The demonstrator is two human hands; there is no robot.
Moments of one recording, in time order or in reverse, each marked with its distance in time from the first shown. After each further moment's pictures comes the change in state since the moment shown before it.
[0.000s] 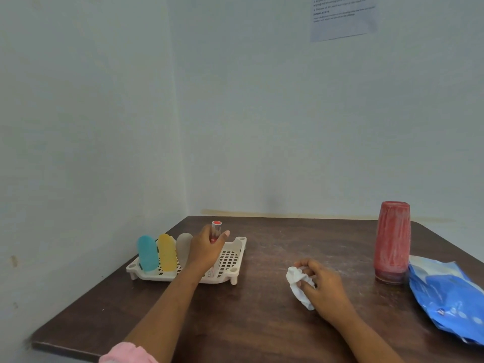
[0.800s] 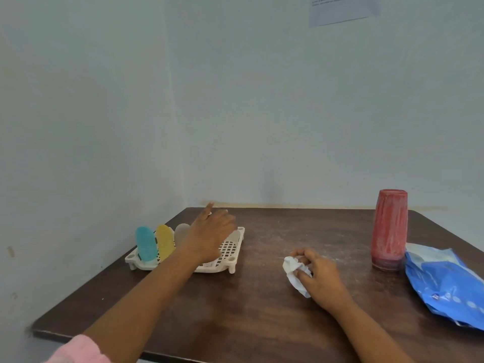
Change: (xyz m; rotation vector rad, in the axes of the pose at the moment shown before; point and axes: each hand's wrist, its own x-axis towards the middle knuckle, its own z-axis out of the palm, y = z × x) left_hand -0.007 0.036 -0.030 1.277 -0.357 0.716; right_hand -0.004 -0.010 -0.005 0.039 -0.035 0.000
